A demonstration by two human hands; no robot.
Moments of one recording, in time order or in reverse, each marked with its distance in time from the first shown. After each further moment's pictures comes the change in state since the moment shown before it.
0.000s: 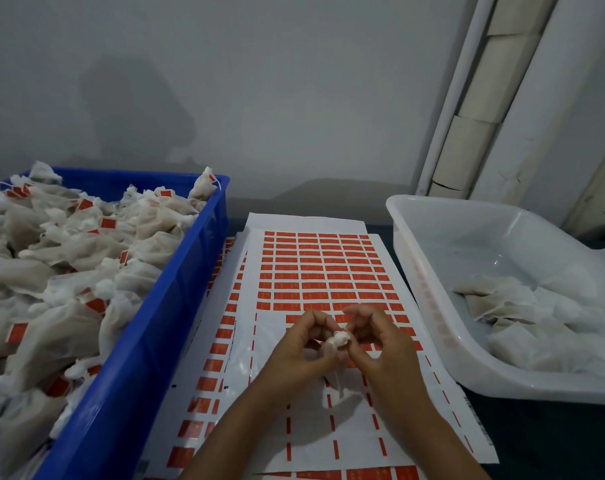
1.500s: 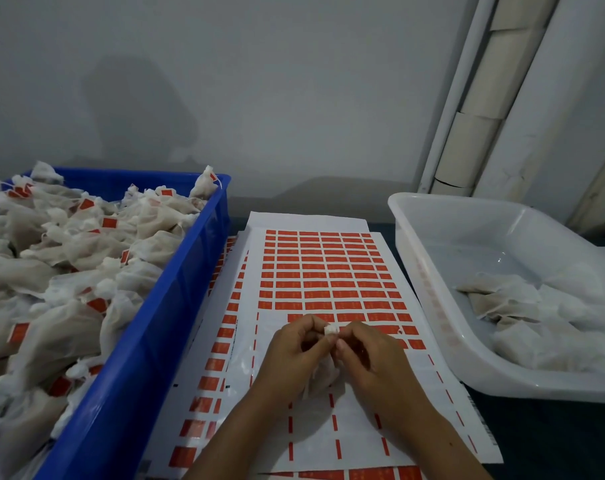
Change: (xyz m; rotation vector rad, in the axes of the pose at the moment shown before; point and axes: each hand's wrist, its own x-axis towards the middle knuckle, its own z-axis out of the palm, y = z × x) left_hand 0.002 -0.003 0.003 0.123 0.206 -0.043; right_hand -0.004 0.018 0.008 -0.243 -0.163 -0.041
